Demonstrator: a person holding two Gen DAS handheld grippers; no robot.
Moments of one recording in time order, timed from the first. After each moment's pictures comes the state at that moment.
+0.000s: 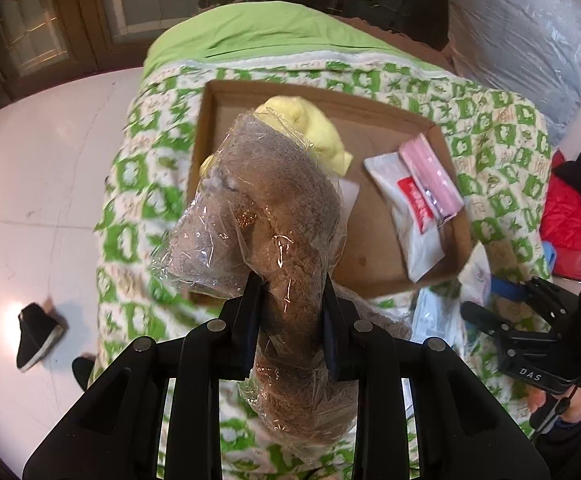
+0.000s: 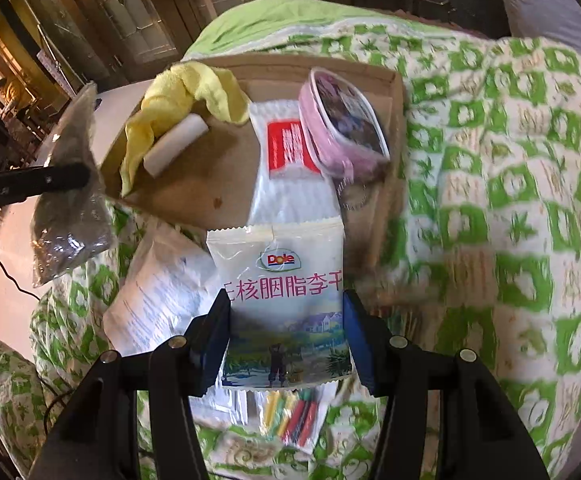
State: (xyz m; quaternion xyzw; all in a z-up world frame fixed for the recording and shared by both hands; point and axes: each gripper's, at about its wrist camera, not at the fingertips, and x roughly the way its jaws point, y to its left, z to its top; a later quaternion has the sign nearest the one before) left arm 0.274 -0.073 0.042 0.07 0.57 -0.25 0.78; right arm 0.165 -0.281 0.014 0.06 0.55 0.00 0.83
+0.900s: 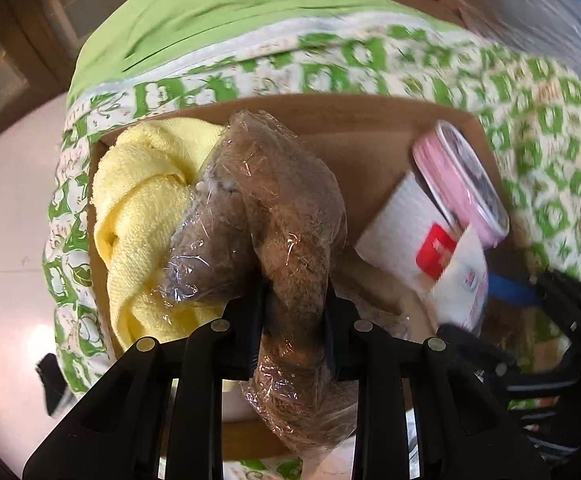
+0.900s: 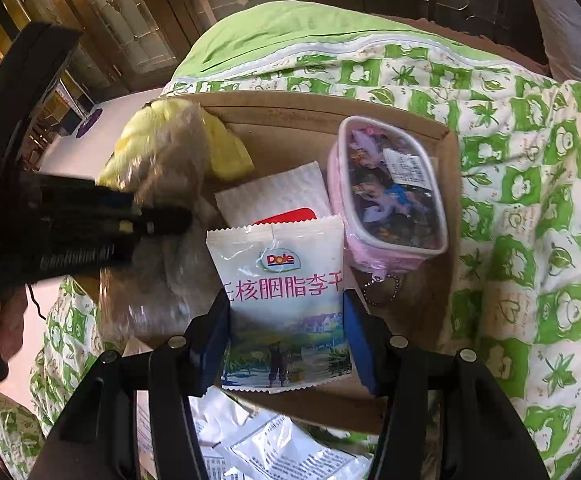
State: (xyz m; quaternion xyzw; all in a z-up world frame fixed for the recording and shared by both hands) left arm 0.361 -0.157 -0.017 0.14 0.60 -0.27 0.74; right arm 0.260 -0.284 -0.014 0.08 0.55 0.01 0.83
